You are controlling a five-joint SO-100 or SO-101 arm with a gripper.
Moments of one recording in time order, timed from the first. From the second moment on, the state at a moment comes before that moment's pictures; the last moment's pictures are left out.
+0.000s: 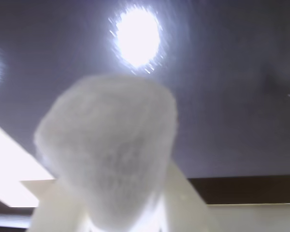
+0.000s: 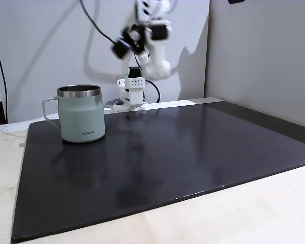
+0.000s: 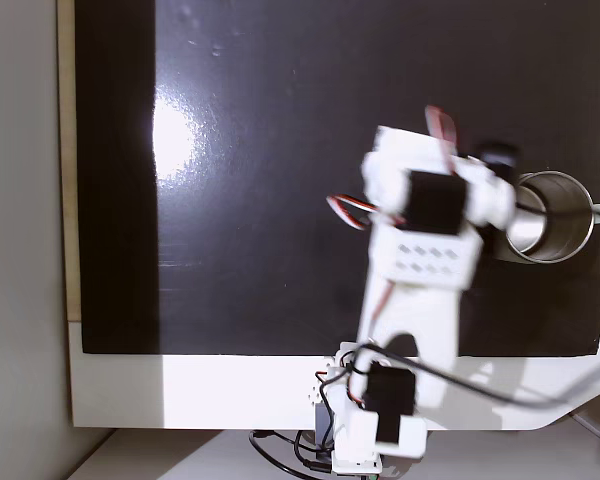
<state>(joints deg) 8.7 86.7 60.9 102.0 6.9</state>
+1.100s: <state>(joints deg) 44.7 75.6 45.0 102.3 -0.4</state>
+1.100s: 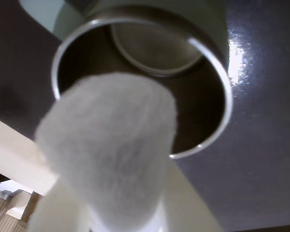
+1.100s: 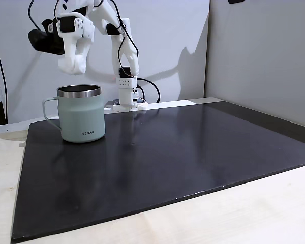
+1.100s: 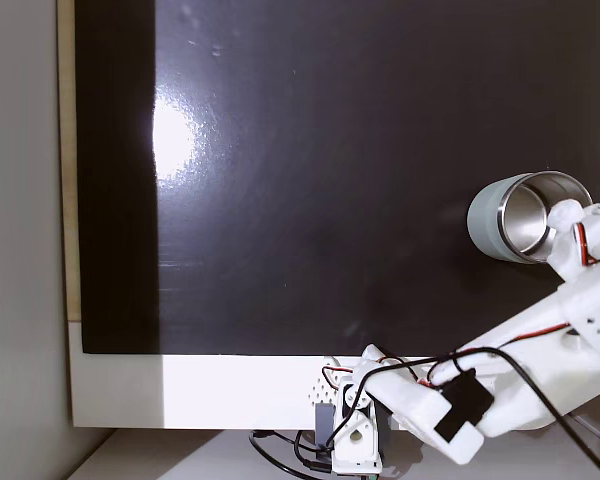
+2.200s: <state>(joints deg) 43.5 71.7 42.2 102.7 -2.1</state>
